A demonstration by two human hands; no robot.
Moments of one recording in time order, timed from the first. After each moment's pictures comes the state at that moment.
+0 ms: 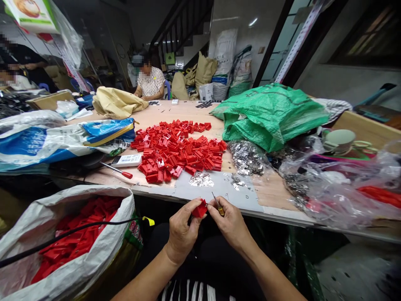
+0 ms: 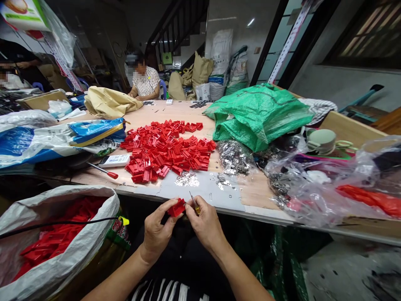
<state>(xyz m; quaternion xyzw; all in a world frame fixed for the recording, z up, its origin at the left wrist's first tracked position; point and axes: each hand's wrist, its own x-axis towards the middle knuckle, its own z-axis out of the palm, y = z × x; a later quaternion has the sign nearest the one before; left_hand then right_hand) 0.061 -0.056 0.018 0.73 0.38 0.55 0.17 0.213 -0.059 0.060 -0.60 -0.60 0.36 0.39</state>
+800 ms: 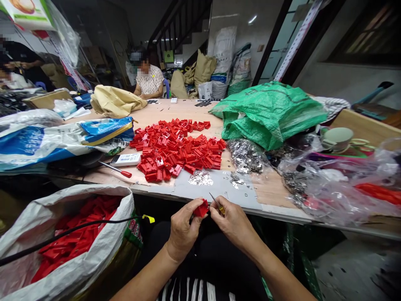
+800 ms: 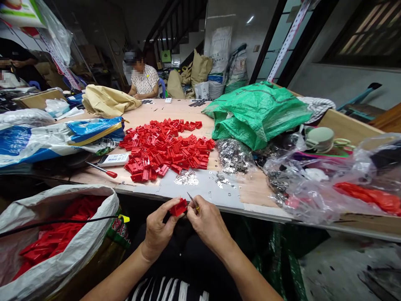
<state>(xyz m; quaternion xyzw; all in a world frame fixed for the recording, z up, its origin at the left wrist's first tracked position) 0.063 -0.056 0.019 0.74 0.37 0.53 0.17 0.221 -0.063 0.074 -0.62 -0.67 0.28 0.29</state>
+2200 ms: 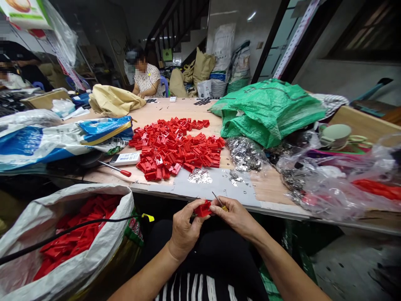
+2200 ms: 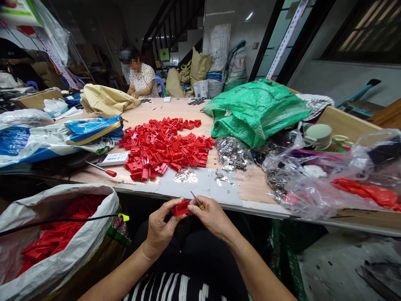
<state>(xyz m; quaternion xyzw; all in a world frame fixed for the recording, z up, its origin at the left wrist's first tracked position) 0.067 -0.061 0.017 0.72 0.39 0.52 0.26 0.244 -0.052 0.051 -0.52 -0.61 0.49 0.33</state>
